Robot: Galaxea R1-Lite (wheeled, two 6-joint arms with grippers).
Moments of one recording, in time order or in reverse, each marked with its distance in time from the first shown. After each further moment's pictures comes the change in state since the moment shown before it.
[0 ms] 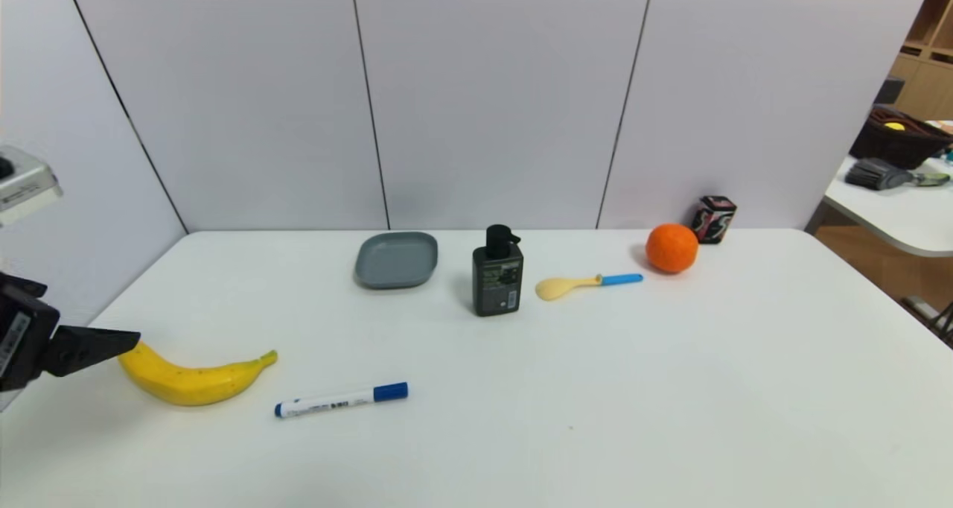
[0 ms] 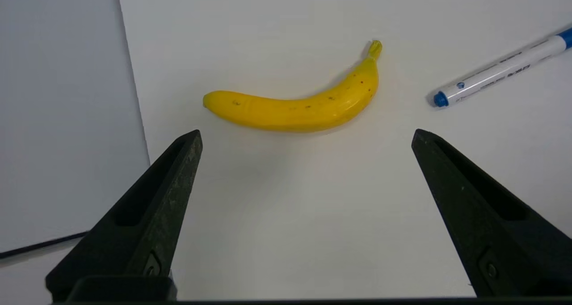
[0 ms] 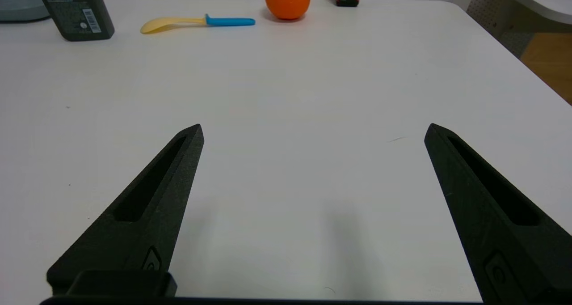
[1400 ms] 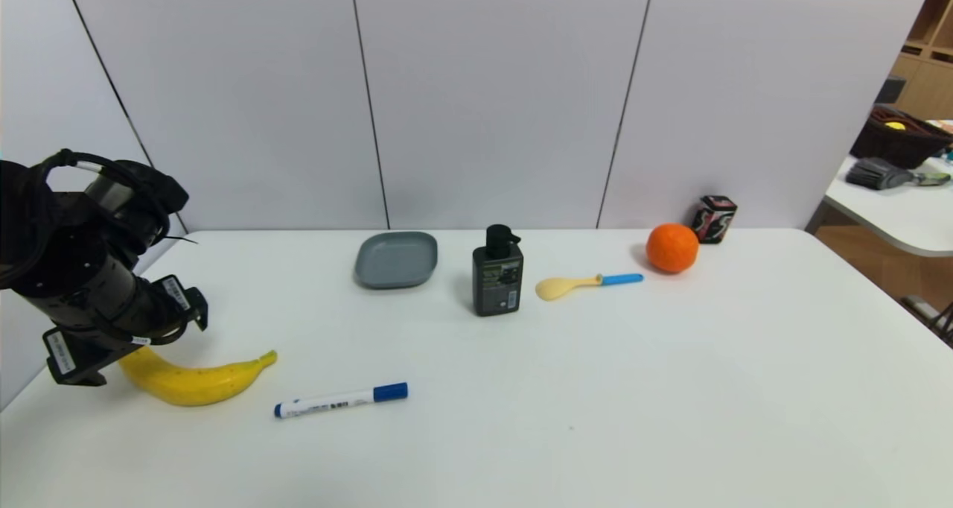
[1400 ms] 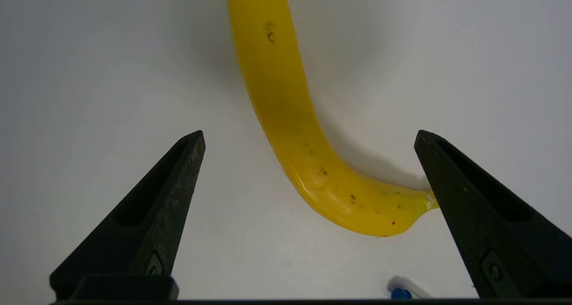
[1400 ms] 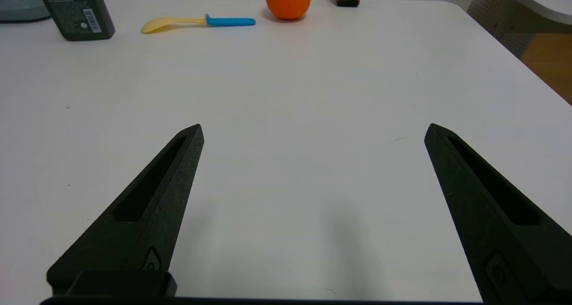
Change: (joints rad) left arm -0.063 0.489 -0.076 0.027 0.351 -1.210; right arm 0.001 0.000 0.000 0.000 0.000 0.000
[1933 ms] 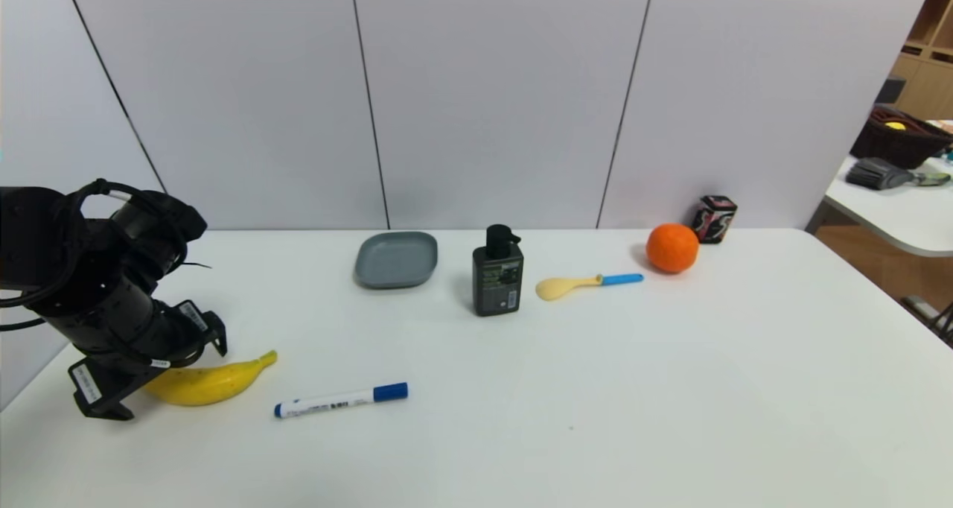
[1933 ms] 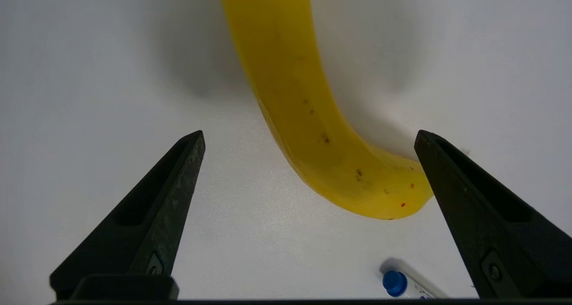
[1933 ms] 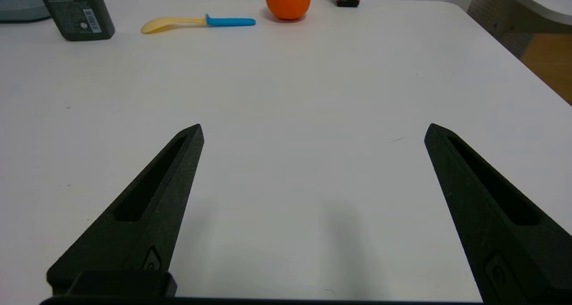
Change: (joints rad) left arm -0.009 0.036 0.065 -0.004 -0.110 -0.109; right arm 0.000 0.000 0.000 0.000 0.000 0.000
